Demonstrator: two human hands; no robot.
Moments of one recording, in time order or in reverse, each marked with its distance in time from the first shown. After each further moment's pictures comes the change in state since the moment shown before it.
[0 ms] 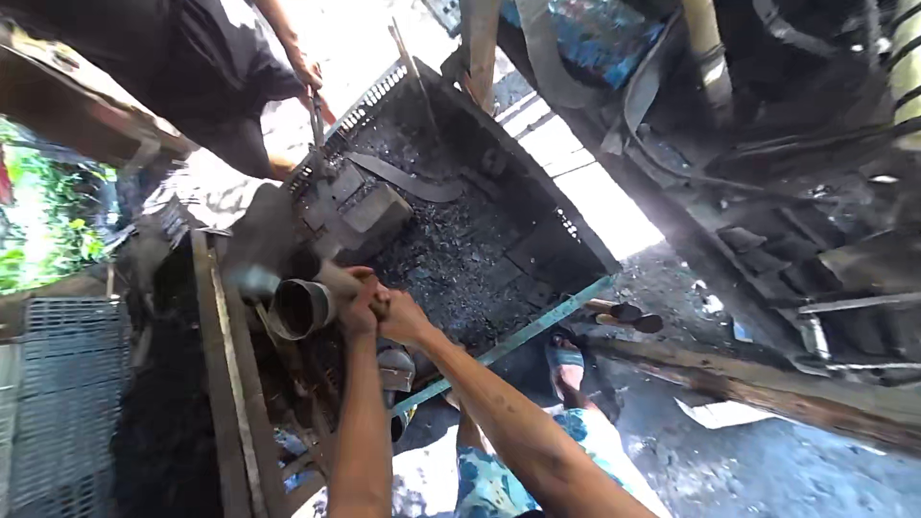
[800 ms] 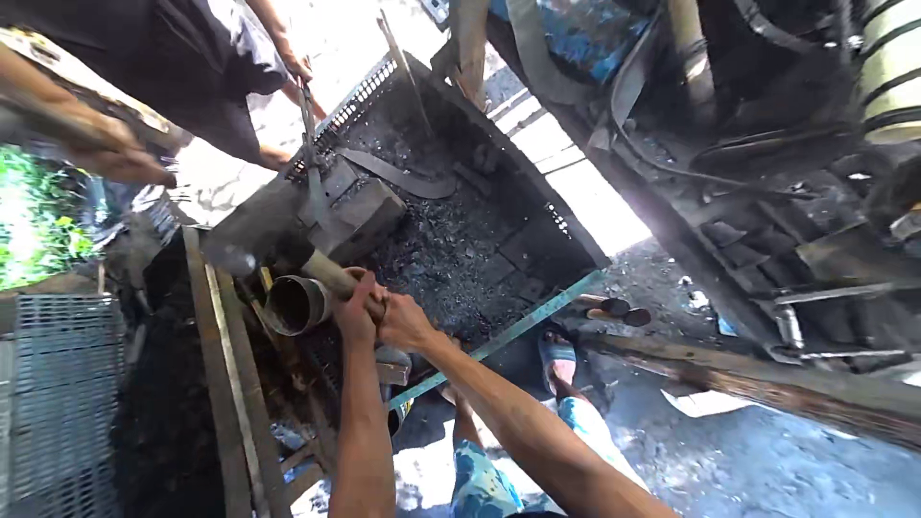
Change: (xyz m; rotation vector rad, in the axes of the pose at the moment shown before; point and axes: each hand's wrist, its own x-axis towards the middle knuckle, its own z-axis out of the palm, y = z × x) left_hand -0.022 0.005 0.005 -0.058 0.015 -0.186; right_hand -0.034 0.005 0.000 -0.052 0.010 0.060
